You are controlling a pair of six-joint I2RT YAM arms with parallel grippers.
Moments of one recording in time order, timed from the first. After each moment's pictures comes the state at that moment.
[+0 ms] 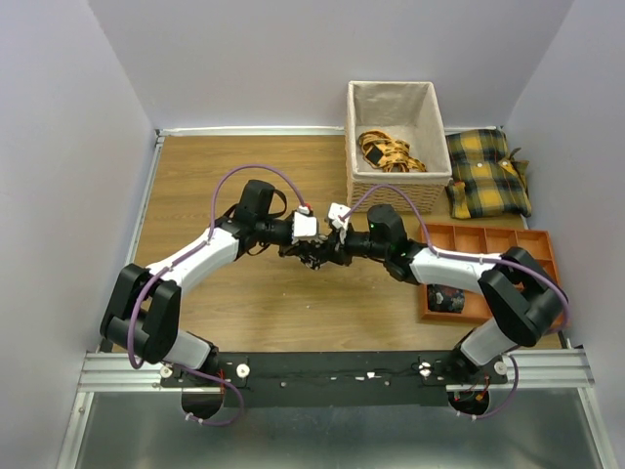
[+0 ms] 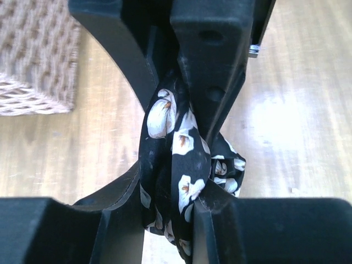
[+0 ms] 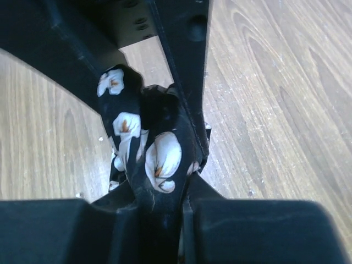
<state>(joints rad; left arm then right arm) -0.46 1.44 0.89 -0.16 0.91 0.81 0.70 1.57 0.73 0.50 -0.55 -0.20</state>
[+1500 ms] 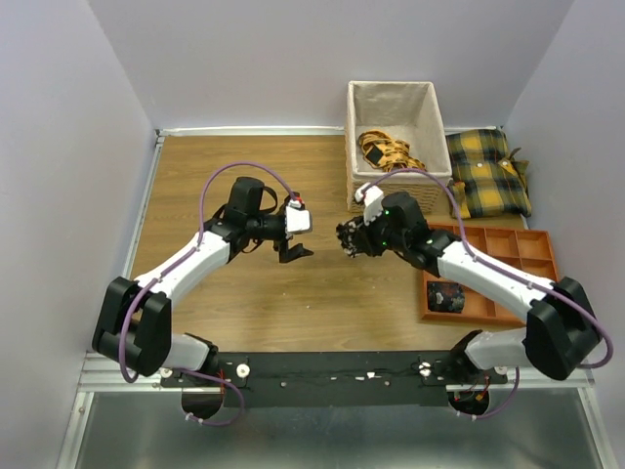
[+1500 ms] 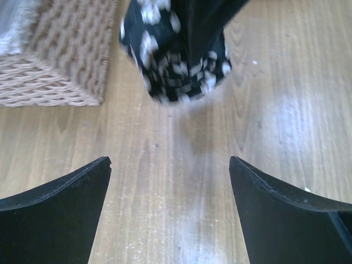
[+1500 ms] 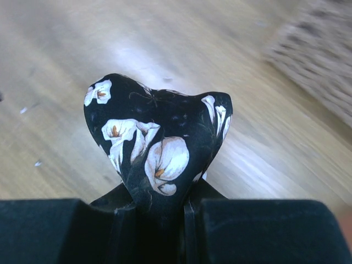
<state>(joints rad) -0.42 1.37 0.88 -0.16 0.90 0.80 0.65 1.35 0.81 -0.07 -0.16 -0.06</state>
